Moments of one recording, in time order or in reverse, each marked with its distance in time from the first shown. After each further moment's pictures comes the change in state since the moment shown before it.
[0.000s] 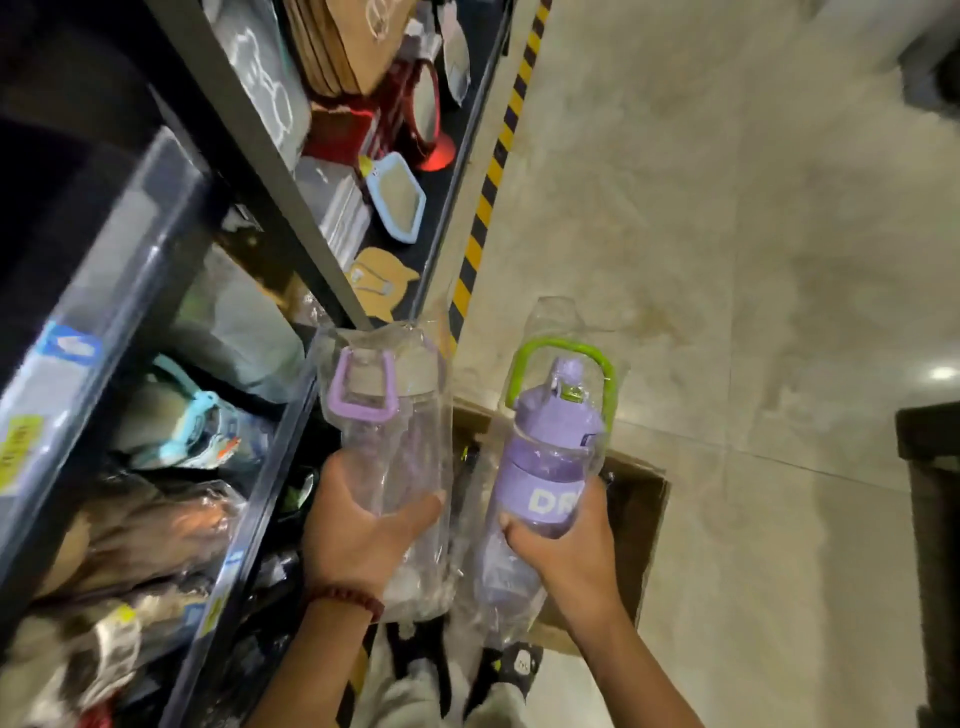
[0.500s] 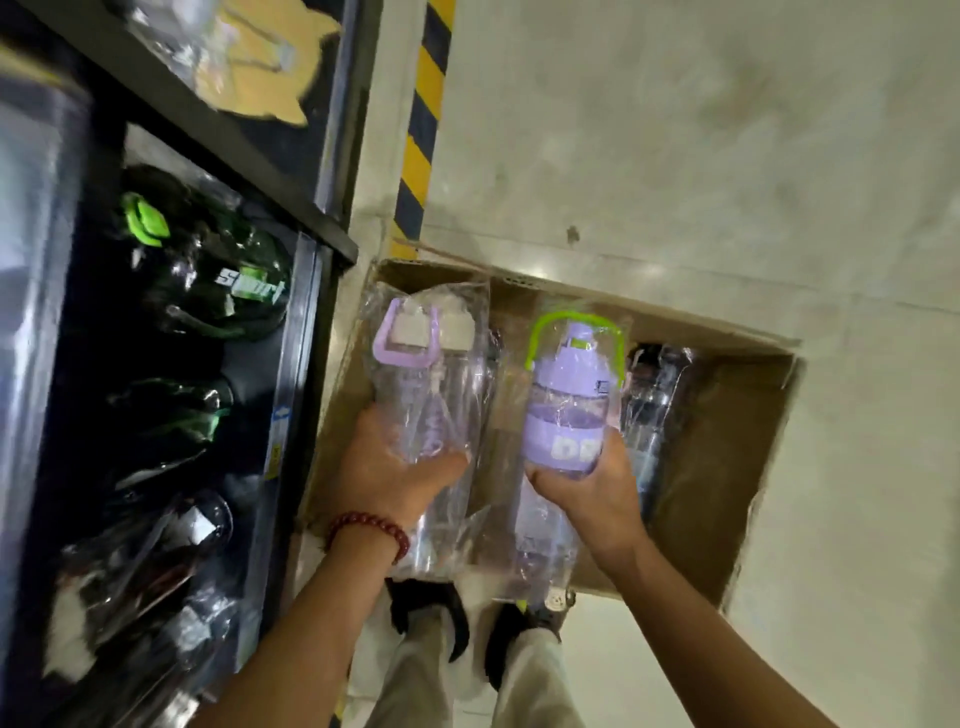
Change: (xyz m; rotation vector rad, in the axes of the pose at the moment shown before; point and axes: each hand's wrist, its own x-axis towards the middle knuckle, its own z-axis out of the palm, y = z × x) left_hand 0.125 -0.212 0.134 0.309 -0.163 -0.258; right_hand 0.118 0.285 0.008 -0.087 0.031 0.361
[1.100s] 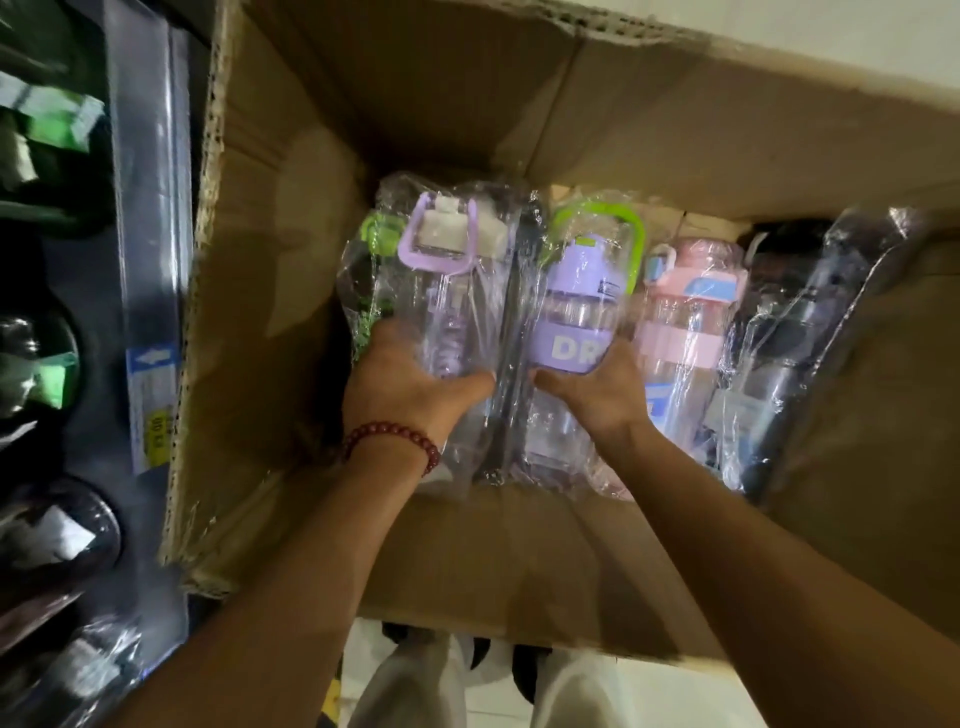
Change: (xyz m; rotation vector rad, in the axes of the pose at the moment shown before) left_hand 0.132 -0.084 0.091 0.272 -0.010 -0.005; right_hand 0.146 0.123 0.067 -0.251 0.018 0.098
